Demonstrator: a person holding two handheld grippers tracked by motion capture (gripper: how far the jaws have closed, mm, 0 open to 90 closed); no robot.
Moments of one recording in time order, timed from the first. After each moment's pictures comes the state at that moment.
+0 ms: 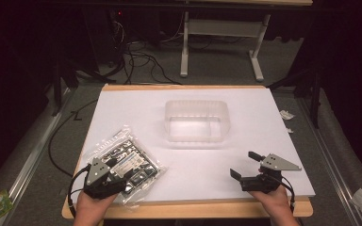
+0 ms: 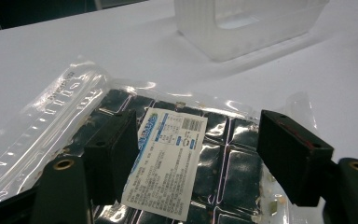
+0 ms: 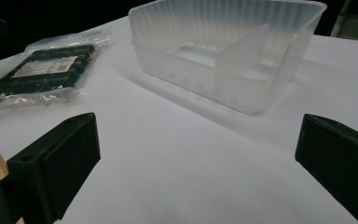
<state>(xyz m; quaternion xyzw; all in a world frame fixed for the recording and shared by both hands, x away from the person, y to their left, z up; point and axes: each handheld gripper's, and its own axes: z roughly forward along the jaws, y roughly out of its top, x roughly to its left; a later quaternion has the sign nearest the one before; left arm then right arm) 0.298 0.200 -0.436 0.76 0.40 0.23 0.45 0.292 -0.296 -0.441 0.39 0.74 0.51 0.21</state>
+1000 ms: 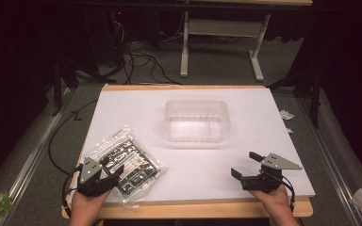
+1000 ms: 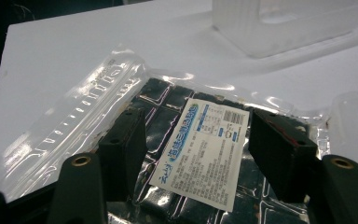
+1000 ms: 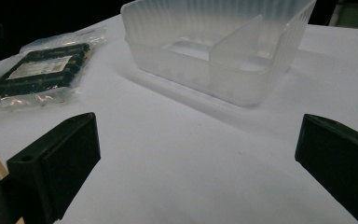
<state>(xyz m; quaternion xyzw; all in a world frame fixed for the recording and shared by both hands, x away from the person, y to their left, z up) 0.305 0.218 -0.443 0.74 0.44 0.25 0.43 0.294 -0.299 -0.444 0.41 0.73 0.51 0.20</state>
